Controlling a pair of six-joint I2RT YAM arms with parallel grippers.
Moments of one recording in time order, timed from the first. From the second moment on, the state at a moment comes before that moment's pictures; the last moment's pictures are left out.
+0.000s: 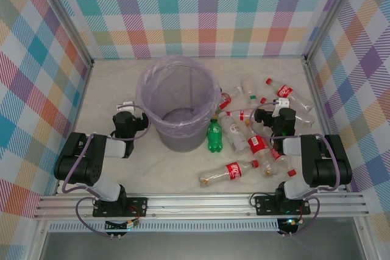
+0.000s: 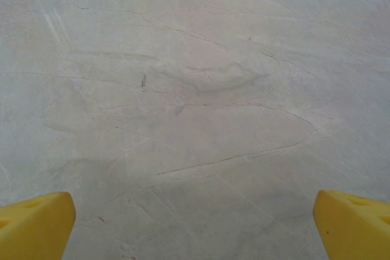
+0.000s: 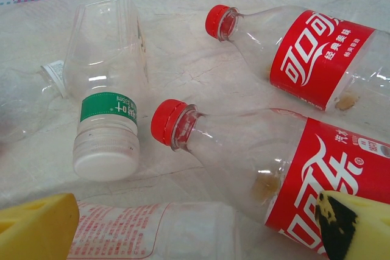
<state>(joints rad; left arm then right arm) -0.10 1.57 0.38 0.74 -0.18 -0.13 0.01 1.52 0.38 0.72 0.00 0.10</state>
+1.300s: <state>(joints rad) -0.10 1.14 0.71 0.12 -0.35 -0.21 0.01 1.40 1.00 -0.95 -0.04 0.24</state>
